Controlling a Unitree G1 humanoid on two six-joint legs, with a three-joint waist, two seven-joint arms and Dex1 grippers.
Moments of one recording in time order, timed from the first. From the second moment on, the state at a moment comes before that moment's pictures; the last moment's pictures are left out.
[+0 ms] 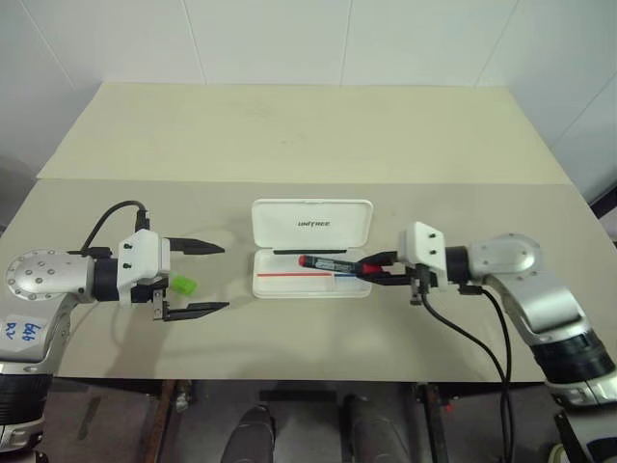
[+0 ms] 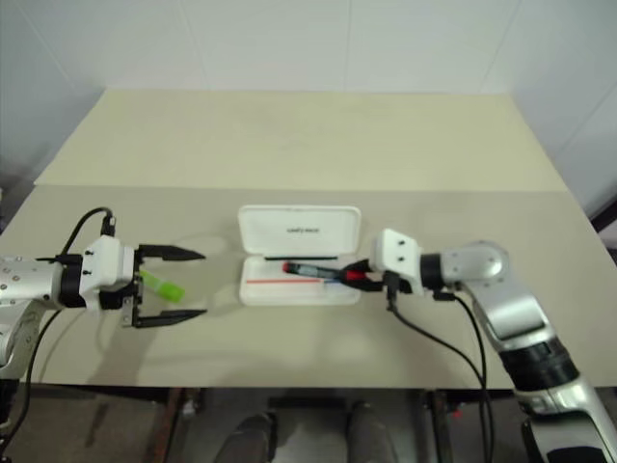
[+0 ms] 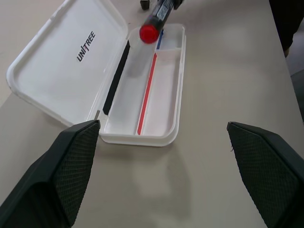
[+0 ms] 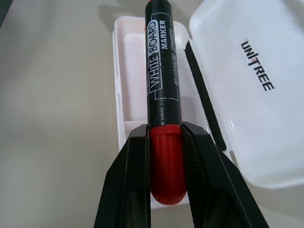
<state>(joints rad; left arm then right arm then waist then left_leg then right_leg) -0.23 0.91 0.19 -0.14 -0.42 0.13 -1.22 -0.58 -0.69 0.24 -0.03 0.22 0.18 1.18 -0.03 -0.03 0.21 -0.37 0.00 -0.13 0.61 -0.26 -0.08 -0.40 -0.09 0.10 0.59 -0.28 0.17</state>
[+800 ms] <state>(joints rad) -0.18 0.90 0.19 -0.21 -0.42 0.14 -1.14 -0.84 -0.44 0.35 0.51 0.00 -0.18 1.21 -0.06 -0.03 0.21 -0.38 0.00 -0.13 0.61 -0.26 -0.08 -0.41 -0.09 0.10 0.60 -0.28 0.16</state>
